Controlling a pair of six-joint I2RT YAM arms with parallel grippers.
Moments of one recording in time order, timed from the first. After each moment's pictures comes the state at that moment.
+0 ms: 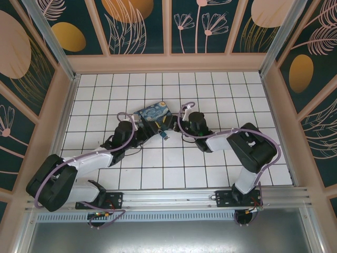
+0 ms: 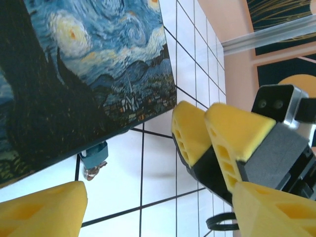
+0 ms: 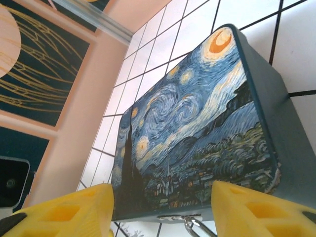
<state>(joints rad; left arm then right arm) -0.59 1.31 0.48 0.40 0.20 -1.13 0.67 1.73 0.66 0.79 -0.27 0.86</state>
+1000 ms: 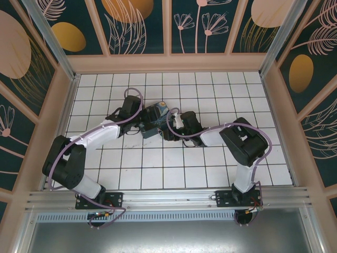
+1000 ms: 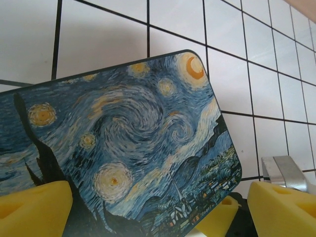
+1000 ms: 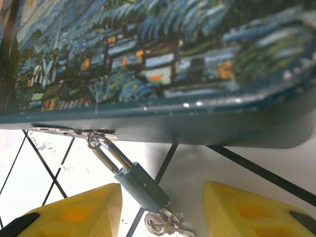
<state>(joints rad) -0.49 1.55 0.95 -0.13 0.11 -0.73 0.67 1.86 0.80 0.37 -0.40 0.45</state>
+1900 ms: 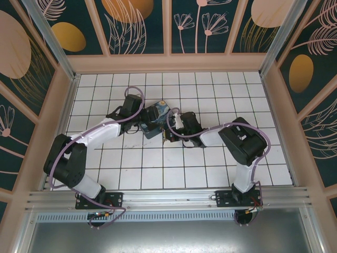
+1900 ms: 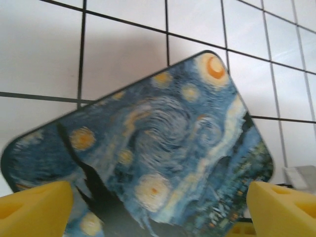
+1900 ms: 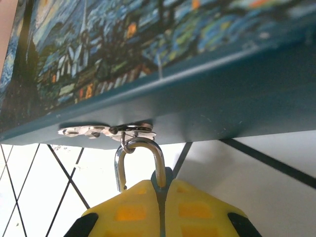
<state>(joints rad) -0.49 1.57 0.98 -0.19 0.02 -0.65 0.67 1.86 0.78 0.42 -0.44 0.54</state>
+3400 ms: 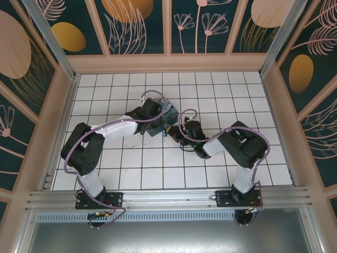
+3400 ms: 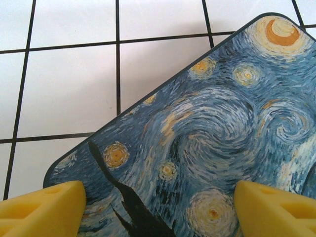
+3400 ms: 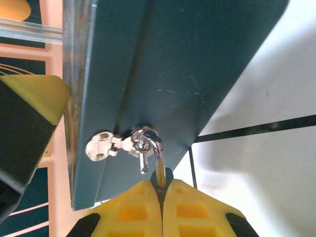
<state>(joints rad) -0.63 1.77 1.10 -0.23 -0.38 -0.45 0.72 1.84 0.59 0.82 -0.18 1.26</state>
